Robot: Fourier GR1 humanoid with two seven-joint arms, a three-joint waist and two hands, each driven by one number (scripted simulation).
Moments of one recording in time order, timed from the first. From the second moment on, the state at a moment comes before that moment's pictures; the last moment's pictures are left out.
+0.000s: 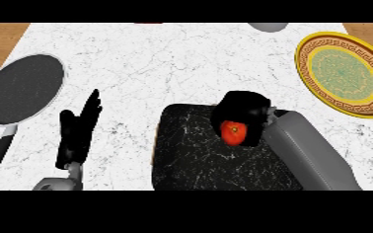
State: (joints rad) left arm -0.04 0.17 -0.08 -1.47 -0.02 0.20 0.24; right arm -0.58 -0.28 0.47 -1.17 0.91 0.53 -0.56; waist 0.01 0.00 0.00
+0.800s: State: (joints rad) left arm -0.01 0.17 -0.05 -1.48 -0.02 0.19 0.22; right arm -0.49 -0.41 0.01 -1.14 0.85 0.21 -0.29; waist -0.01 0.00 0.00
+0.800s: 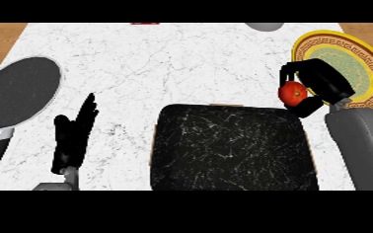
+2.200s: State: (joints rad) left arm -0.03 0.13 -0.06 -1.48 -0.06 0.16 0.21; right arm -0.75 -0.62 -0.35 -0.67 0.79 -0.06 -0.29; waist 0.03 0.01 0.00
